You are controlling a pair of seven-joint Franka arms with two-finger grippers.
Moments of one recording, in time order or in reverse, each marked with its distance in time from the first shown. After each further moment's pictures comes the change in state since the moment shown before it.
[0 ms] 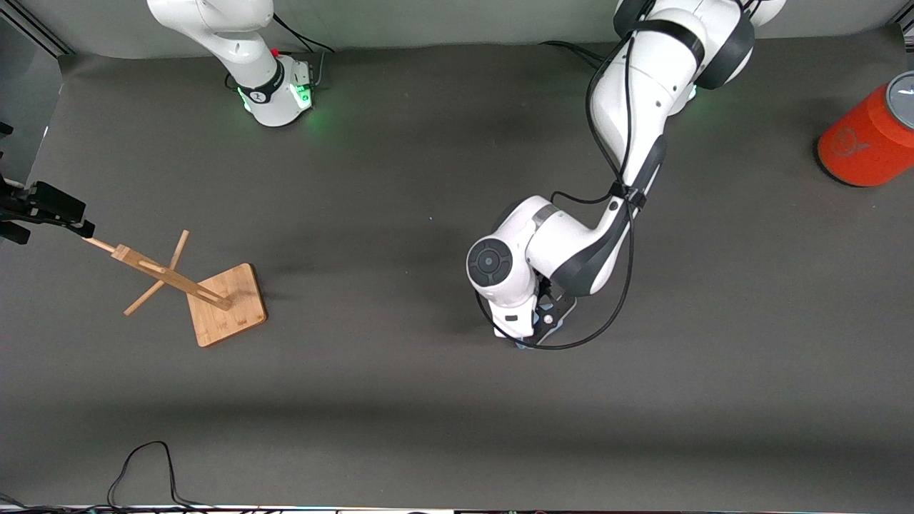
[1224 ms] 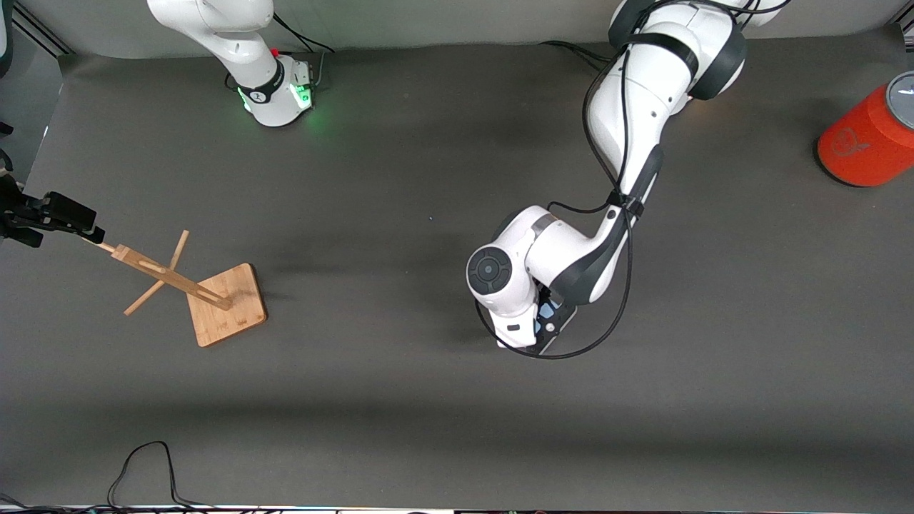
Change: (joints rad) left arm -0.003 0.062 0.009 0.077 0.006 0.017 -0.061; right arm -0.009 -0.001 0.005 -0.048 -0.002 0.021 0.031
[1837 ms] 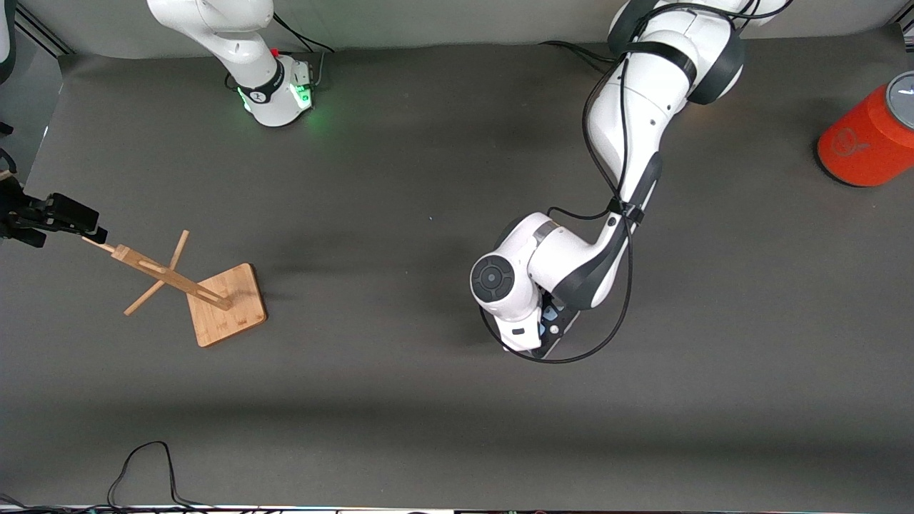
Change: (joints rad) left arm 0.006 0.009 0.002 0.012 0.000 -0.037 -0.017; right arm -0.001 0.000 0.000 -0.007 0.000 0.000 0.000
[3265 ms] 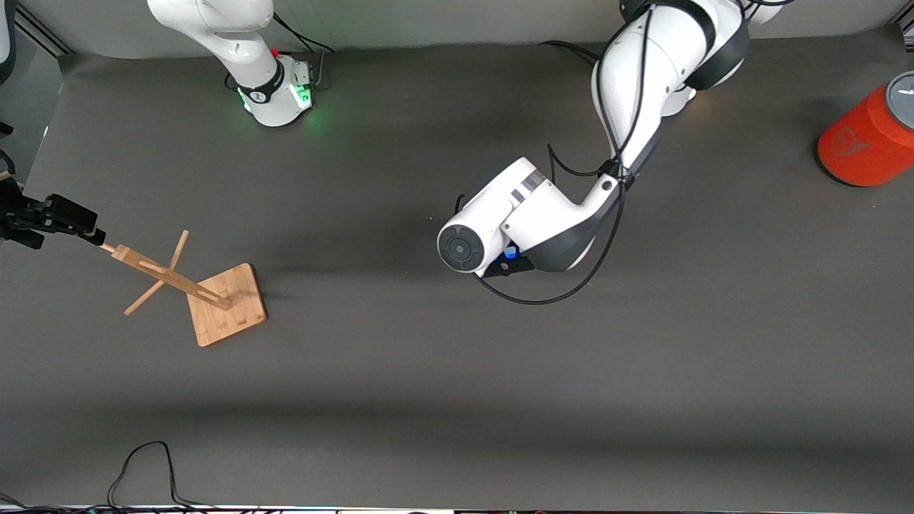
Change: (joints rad) left arm 0.113 -0.100 -0.348 0.026 -0.298 -0.567 0.695; right arm 0.000 0.001 0.000 0.002 -0.003 0.011 0.000
